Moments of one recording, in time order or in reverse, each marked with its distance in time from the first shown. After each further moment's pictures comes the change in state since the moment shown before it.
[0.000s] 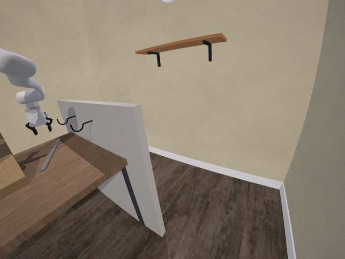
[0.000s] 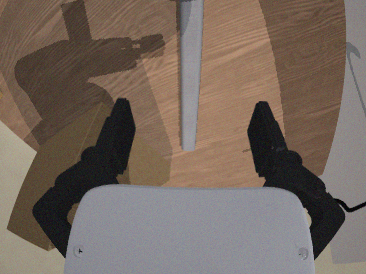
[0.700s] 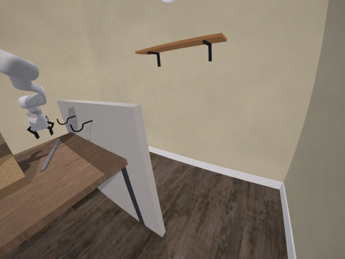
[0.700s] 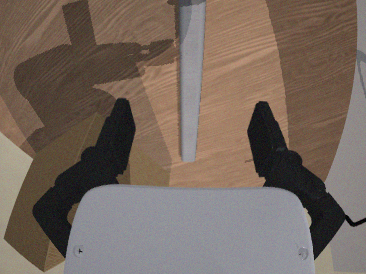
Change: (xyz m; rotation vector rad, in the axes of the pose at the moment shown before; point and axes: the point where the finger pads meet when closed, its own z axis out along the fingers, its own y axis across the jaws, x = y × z) arm -0.001 0.000 0.029 0.001 -0.002 0.000
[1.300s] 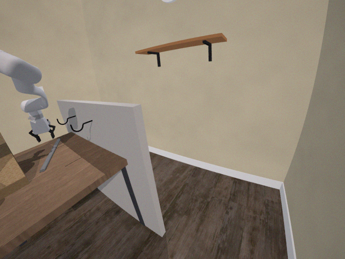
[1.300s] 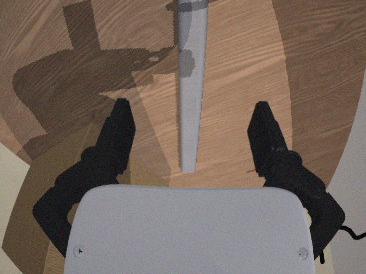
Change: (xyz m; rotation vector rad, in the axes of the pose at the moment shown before) arm 0.000 0.000 0.026 0.000 0.000 0.000
